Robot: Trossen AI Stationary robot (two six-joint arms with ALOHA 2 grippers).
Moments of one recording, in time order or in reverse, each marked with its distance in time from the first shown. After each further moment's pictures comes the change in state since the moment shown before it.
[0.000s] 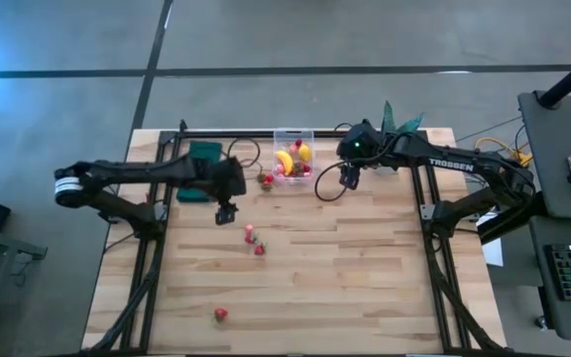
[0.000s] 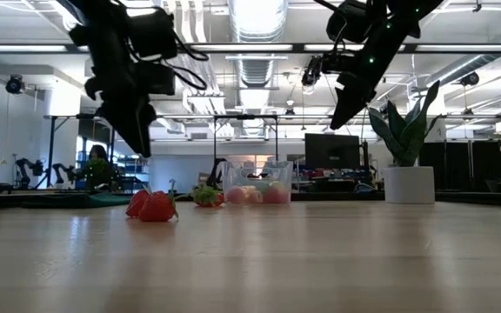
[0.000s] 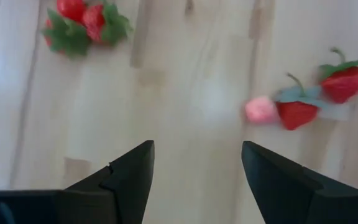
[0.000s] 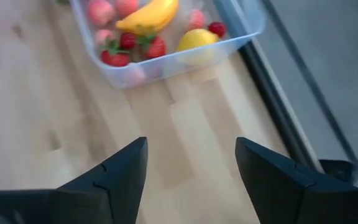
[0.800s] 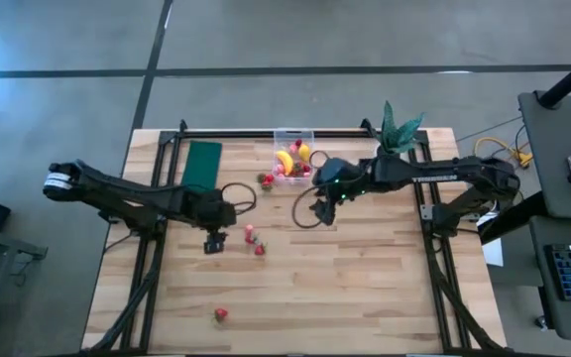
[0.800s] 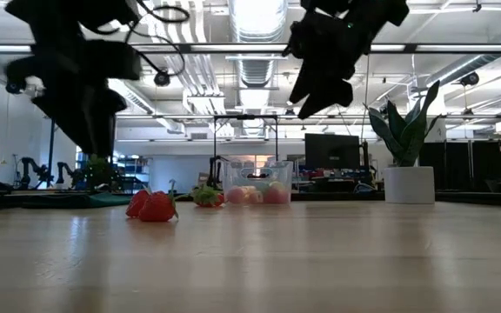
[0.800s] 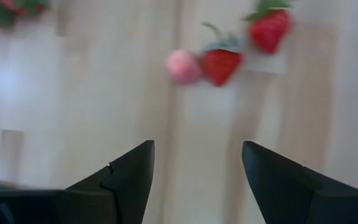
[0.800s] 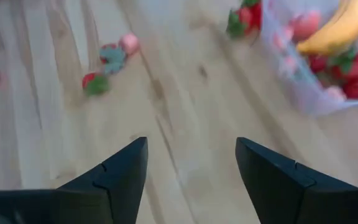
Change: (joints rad) left arm -0.390 -0.110 -0.108 -0.028 -0.176 -0.290; right arm 0.319 0.146 0.107 0.078 -0.192 0.495
